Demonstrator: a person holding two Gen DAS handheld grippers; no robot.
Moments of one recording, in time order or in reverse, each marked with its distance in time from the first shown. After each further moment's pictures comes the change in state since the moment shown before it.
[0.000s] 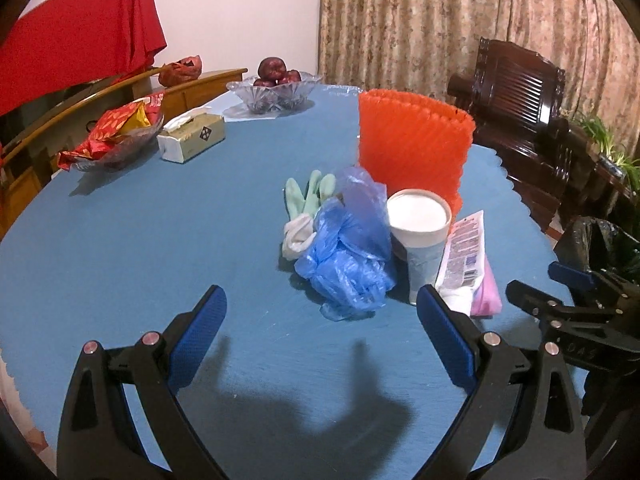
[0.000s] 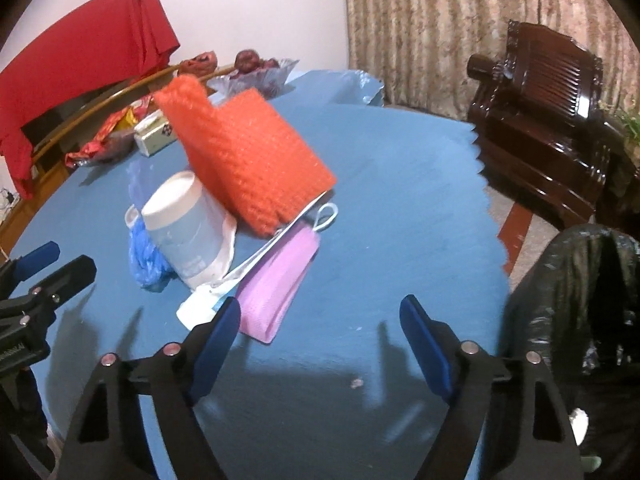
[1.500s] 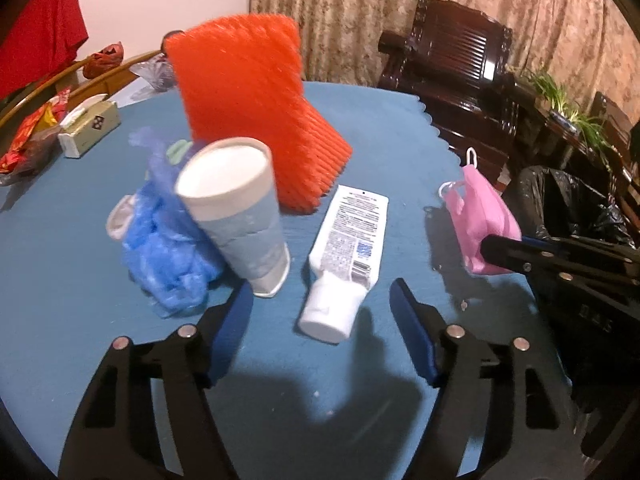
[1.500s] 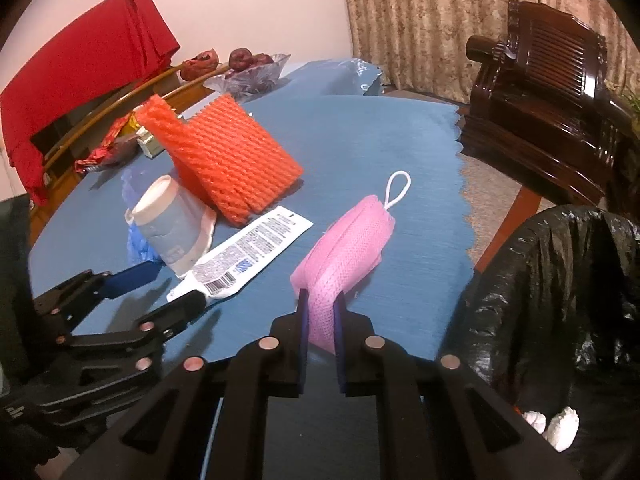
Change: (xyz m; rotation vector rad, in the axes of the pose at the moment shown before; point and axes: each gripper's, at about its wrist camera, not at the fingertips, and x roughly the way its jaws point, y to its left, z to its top) left arm 0.045 -0.097 -0.010 0.111 0.127 -0.198; right arm -0.021 -0.053 -0.004 0.042 0.034 0.068
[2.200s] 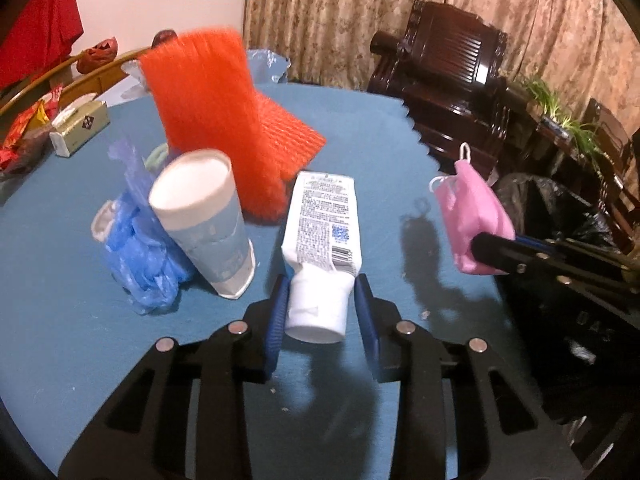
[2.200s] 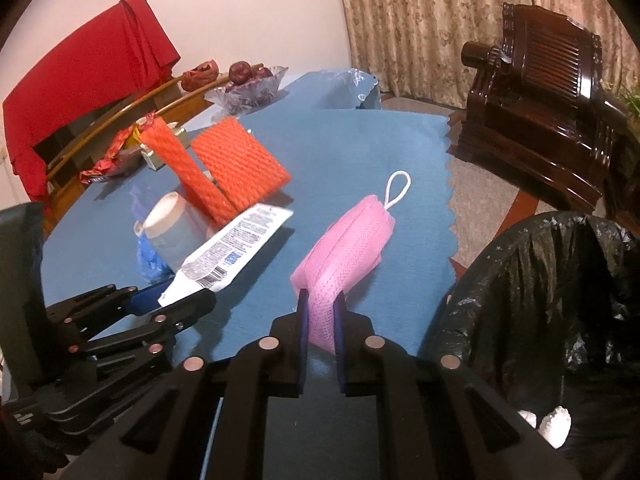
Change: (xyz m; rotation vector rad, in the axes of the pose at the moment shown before) left arm -0.018 -0.017 0.004 -0.024 -0.005 -0.042; right arm -0.025 -0.010 0.005 0.010 -0.033 0.012
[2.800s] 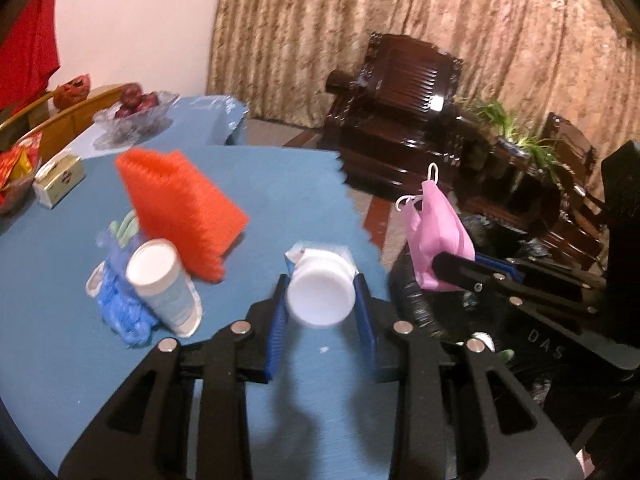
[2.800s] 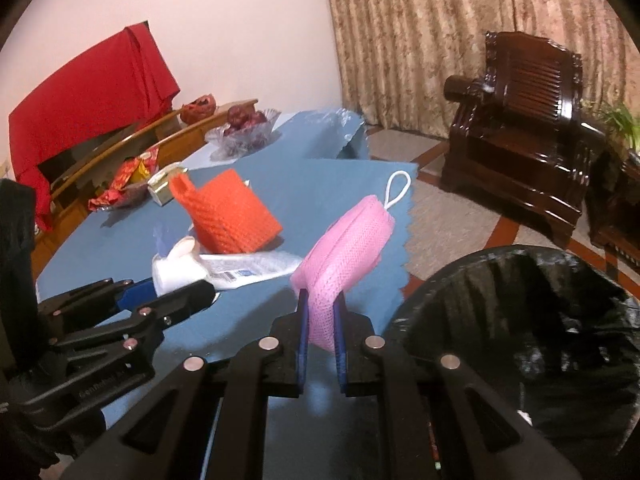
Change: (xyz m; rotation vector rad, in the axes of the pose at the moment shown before) left arm -0.060 -0.054 0.031 0.055 -0.118 -0.133; right arm -0.079 -0.013 0.009 0.006 -0.122 -0.038
